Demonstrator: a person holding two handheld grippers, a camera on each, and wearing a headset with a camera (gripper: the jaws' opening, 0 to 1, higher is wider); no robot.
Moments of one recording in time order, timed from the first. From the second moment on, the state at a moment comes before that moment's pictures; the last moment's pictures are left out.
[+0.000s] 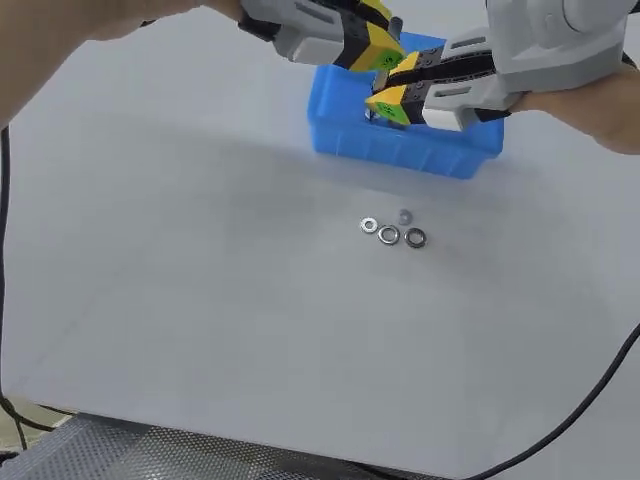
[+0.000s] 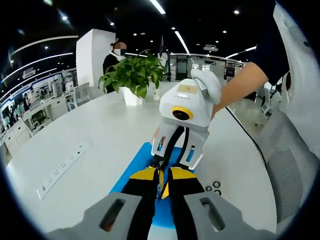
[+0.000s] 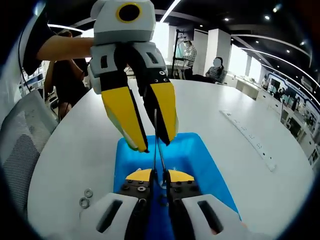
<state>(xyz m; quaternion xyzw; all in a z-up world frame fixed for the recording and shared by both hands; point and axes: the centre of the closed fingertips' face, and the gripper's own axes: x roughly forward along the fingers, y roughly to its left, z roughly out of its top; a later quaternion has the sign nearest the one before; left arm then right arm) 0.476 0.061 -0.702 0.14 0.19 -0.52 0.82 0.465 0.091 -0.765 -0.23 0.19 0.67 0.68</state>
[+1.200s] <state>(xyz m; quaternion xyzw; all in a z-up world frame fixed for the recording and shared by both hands) 0.478 0.068 -0.663 0.18 0.14 -0.52 0.83 0.483 0.074 -0.744 -0.21 0.18 0.63 0.72</state>
